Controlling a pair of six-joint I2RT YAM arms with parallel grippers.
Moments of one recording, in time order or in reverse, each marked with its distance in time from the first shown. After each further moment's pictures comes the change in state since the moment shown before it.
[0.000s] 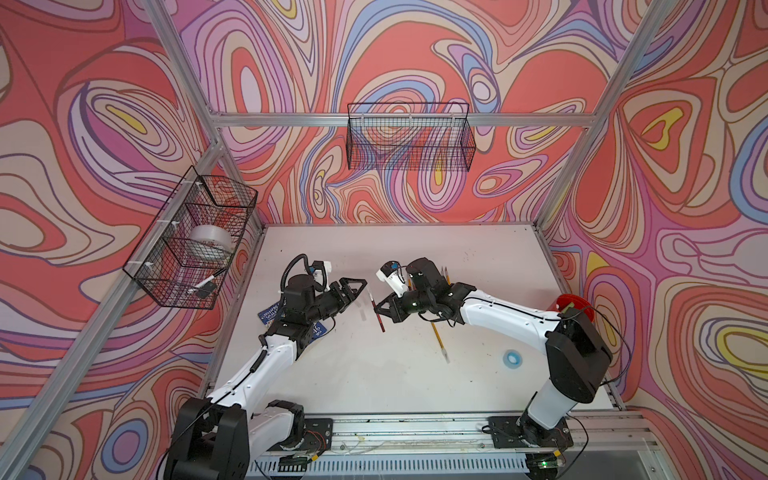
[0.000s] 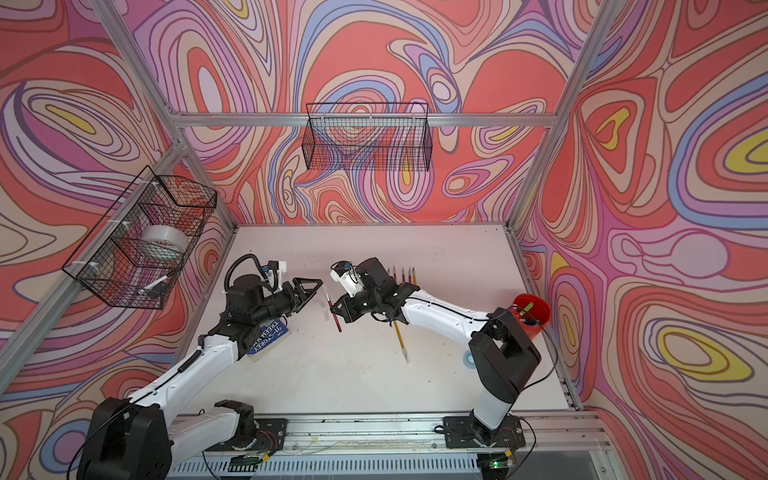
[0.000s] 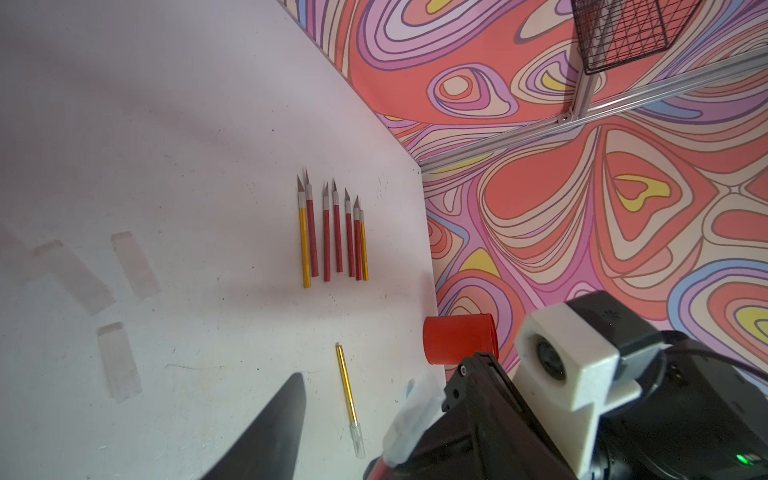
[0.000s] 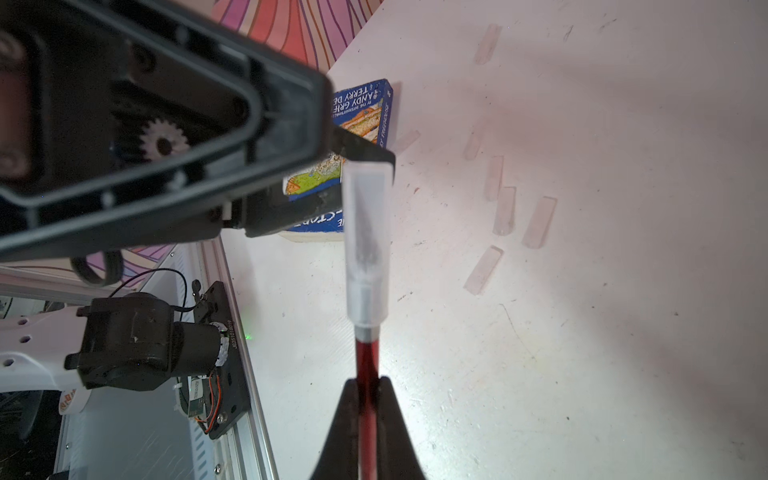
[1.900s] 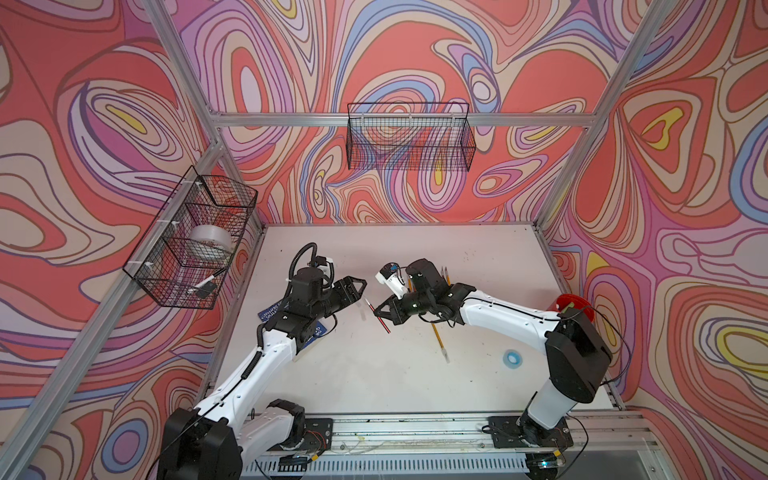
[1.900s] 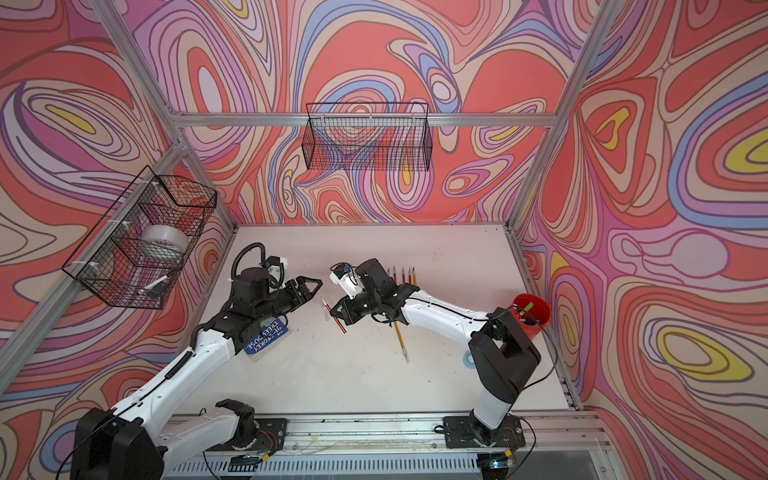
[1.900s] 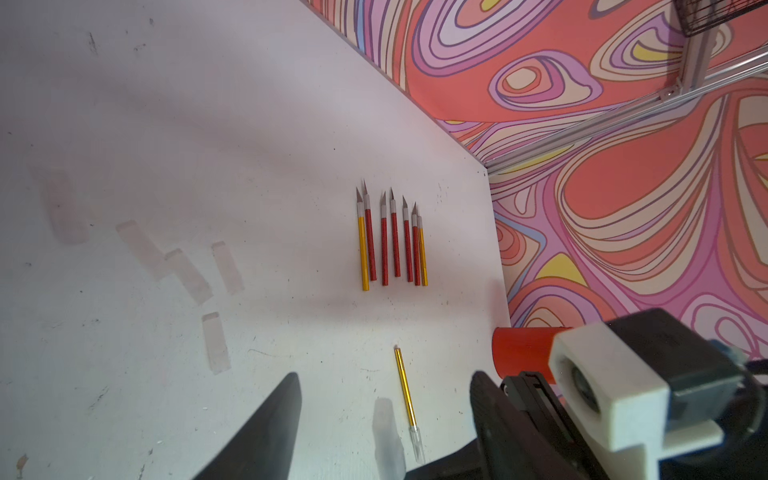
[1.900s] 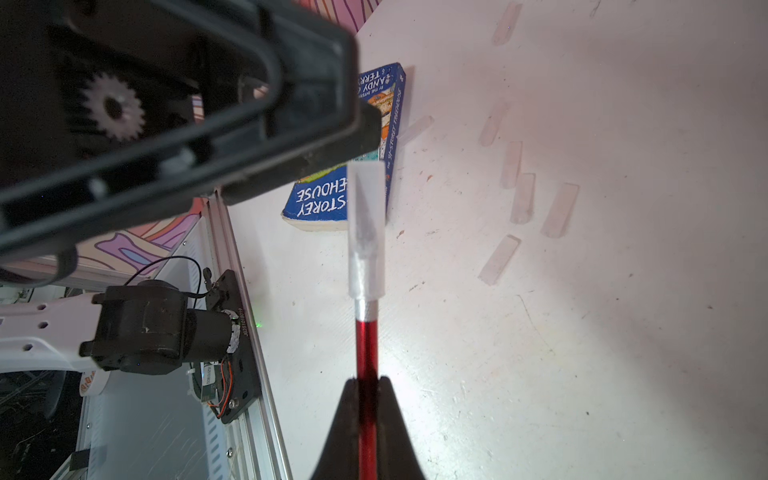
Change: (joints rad) left arm -0.090 0.006 0.155 -0.342 -0.234 0.174; right arm 0.000 0.001 -0.006 -0.010 -0.035 0.000
